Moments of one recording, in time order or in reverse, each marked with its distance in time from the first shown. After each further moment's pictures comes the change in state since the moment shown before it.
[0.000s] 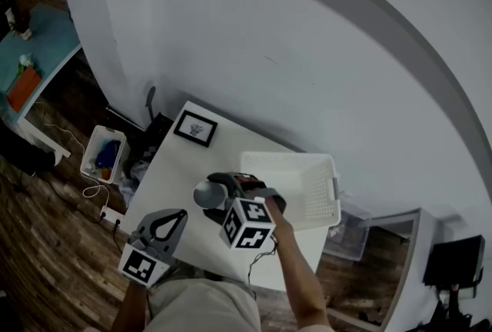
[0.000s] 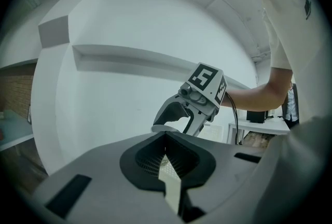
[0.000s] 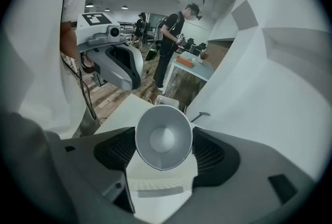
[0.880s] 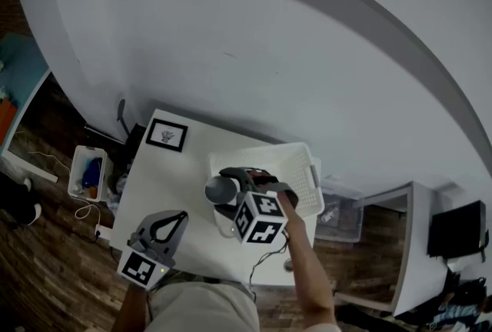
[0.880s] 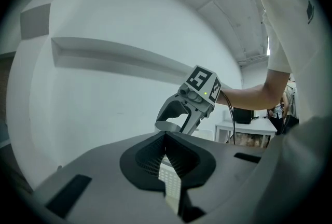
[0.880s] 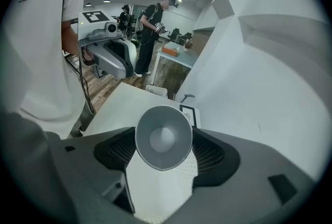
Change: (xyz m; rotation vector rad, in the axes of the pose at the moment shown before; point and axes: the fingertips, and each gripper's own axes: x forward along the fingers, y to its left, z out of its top) left arm 0.053 -0.037 0.020 0.017 -0.017 -0.164; right arm -0.062 -0.027 -0.076 0.115 0.100 -0.103
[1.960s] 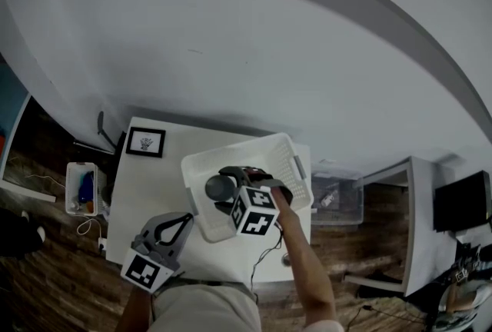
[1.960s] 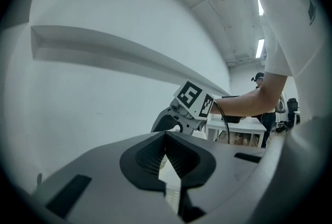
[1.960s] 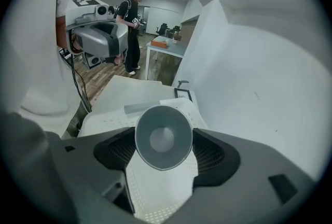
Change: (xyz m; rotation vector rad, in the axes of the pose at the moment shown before) left arm 0.063 -0.032 0.007 0.028 0.014 -0.146; right arm 0.013 -0.011 -0.083 0.150 0.051 -0.008
